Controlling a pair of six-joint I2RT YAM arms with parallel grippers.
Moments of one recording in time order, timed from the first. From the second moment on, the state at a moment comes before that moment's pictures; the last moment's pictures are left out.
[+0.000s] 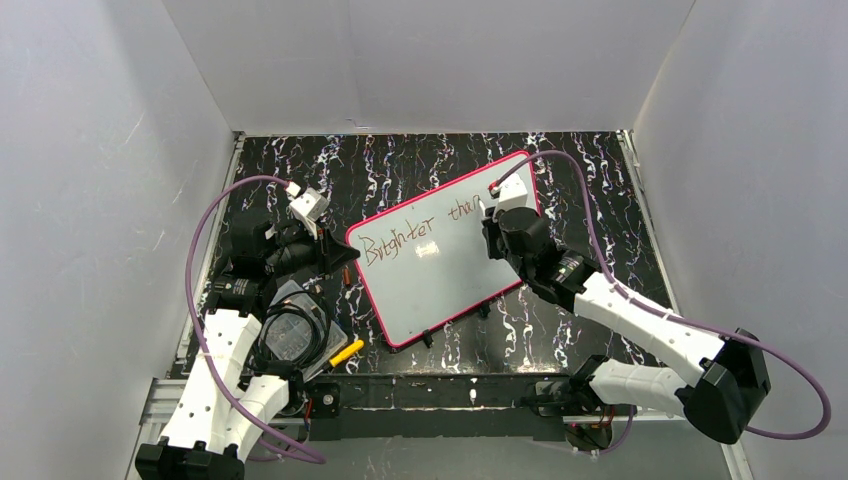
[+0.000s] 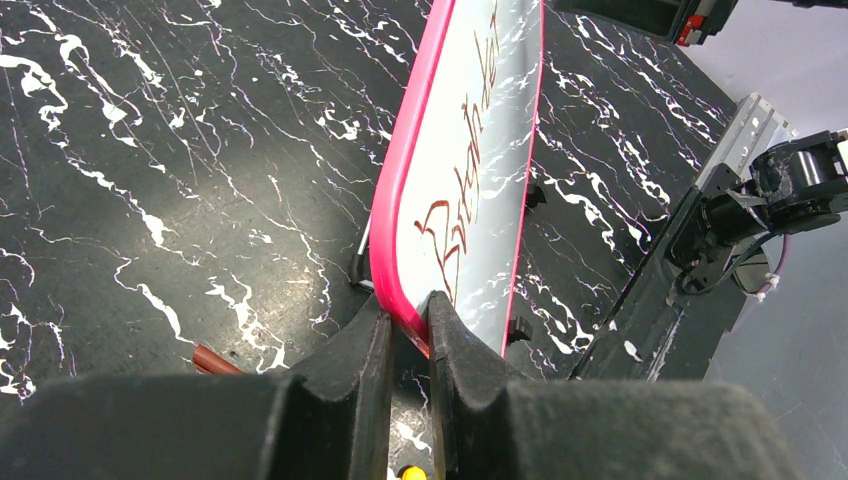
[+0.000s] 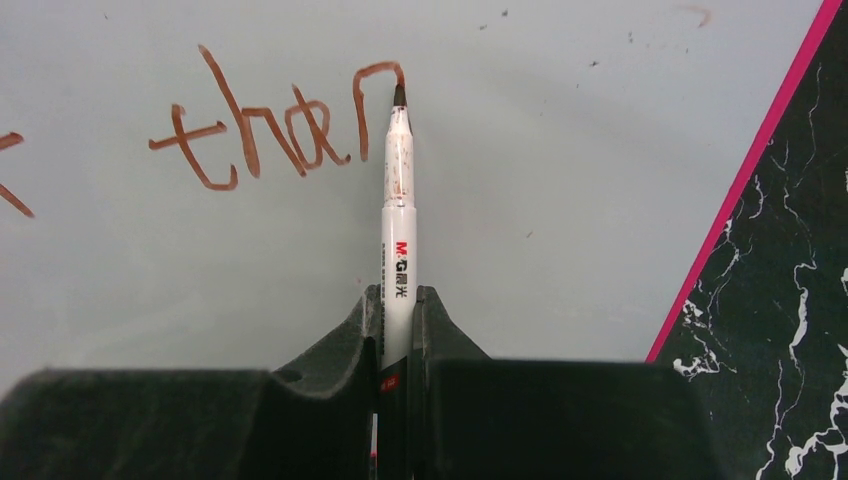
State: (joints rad) left arm -0.12 0.81 0.80 -0.46 0.77 0.02; right arm 0.81 1.11 0.84 -0.21 0.41 0.20
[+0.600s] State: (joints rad) left arm -0.12 0.81 0.80 -0.46 0.77 0.02; right arm 0.80 1.14 0.88 -0.19 0.45 0.18
